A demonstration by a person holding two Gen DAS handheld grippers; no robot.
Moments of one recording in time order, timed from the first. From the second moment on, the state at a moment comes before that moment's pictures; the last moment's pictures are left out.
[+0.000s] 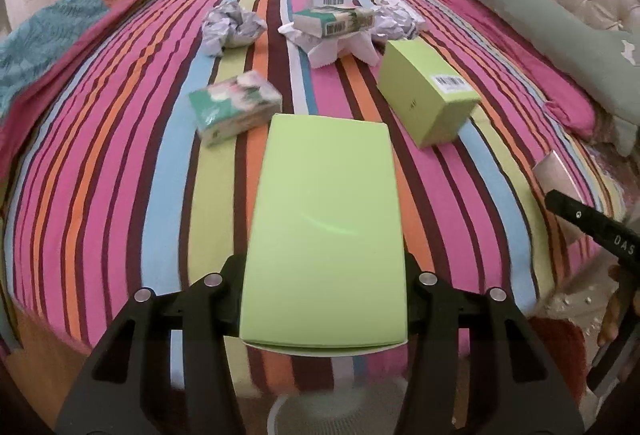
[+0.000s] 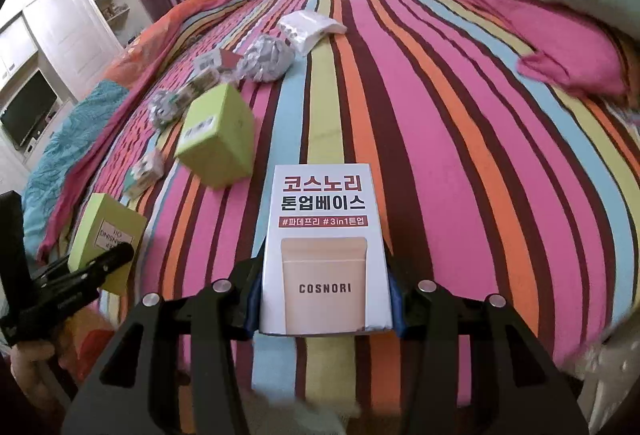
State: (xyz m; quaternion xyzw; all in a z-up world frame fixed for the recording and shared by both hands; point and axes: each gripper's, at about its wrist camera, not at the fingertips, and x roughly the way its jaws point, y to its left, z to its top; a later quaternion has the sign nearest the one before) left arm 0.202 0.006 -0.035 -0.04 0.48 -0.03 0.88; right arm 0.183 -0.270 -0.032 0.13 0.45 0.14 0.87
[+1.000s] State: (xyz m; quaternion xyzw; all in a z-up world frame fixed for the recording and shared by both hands) left arm 0.065 -0.015 -0.136 -0.01 0.63 -0.09 0.77; right arm 0.048 -0.195 -0.119 0.19 0.64 0.16 0.73
